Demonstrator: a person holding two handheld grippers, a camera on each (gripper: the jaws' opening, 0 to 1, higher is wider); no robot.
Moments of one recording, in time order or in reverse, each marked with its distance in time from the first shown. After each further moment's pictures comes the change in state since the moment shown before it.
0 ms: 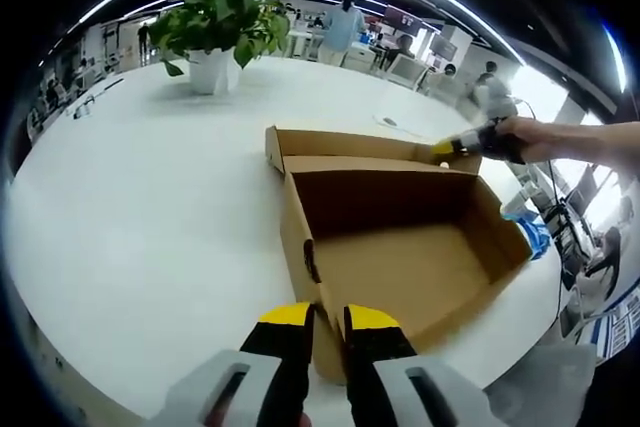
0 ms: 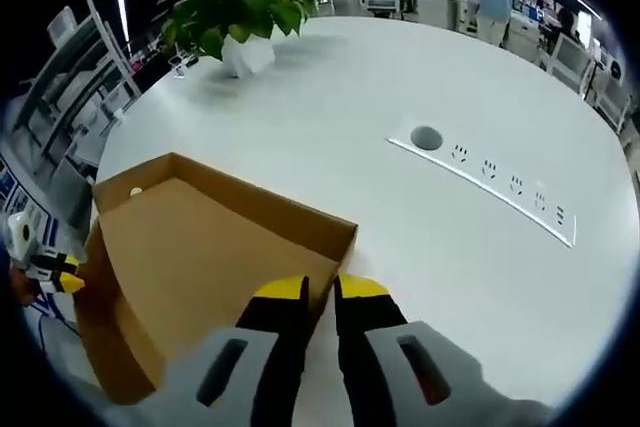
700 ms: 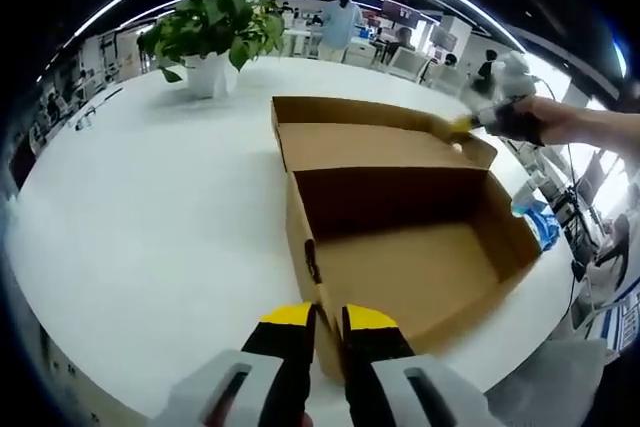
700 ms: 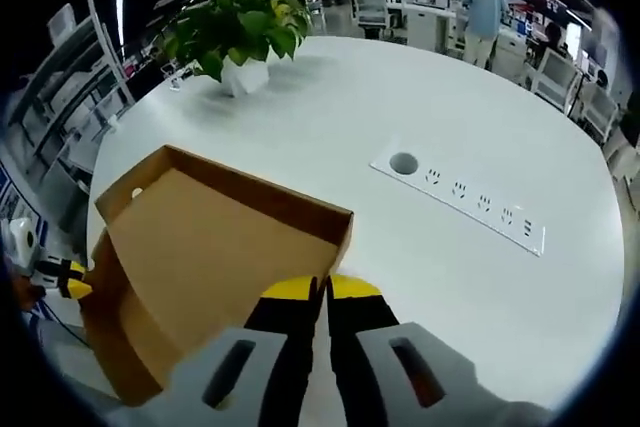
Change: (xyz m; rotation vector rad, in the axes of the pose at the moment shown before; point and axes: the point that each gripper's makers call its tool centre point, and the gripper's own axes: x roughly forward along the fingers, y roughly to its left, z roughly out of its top) left arm 0.006 0.005 0.002 0.043 0.016 0.046; right arm -0.038 -0.006 0.022 -0.022 -0.066 -0.056
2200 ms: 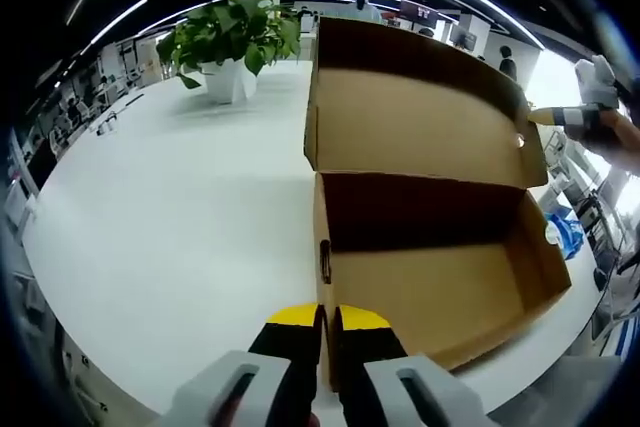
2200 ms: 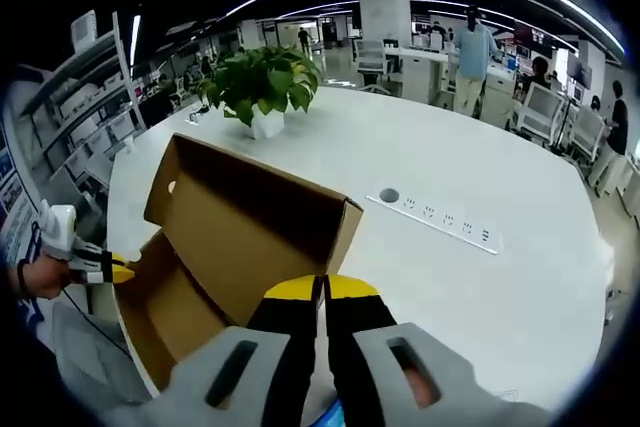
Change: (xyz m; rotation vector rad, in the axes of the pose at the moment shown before) left arm 0.001 -0.003 0.004 -0.006 -0.018 0.127; right arm -0.122 0.040 -0.014 -0.020 -0.206 -0.023
